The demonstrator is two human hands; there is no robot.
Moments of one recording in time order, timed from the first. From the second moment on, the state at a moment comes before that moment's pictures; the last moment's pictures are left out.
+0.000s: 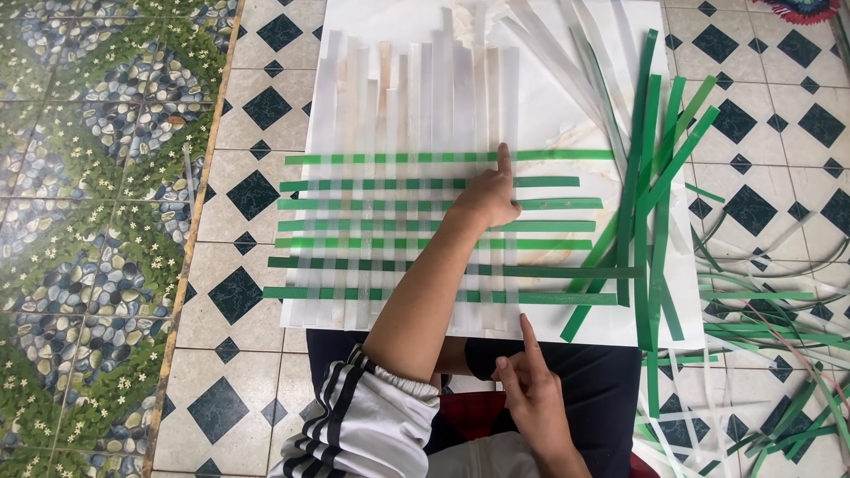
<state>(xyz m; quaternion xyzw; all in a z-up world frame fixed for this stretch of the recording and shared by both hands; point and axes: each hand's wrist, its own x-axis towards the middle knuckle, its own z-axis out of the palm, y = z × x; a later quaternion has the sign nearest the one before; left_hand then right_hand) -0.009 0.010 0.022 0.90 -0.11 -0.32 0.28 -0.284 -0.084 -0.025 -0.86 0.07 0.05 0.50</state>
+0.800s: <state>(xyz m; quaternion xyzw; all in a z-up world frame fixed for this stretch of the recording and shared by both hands) -0.008 0.008 0.010 0.91 -0.12 -0.27 0.30 -0.279 -0.086 -0.026 -0.95 0.08 0.04 0.30</state>
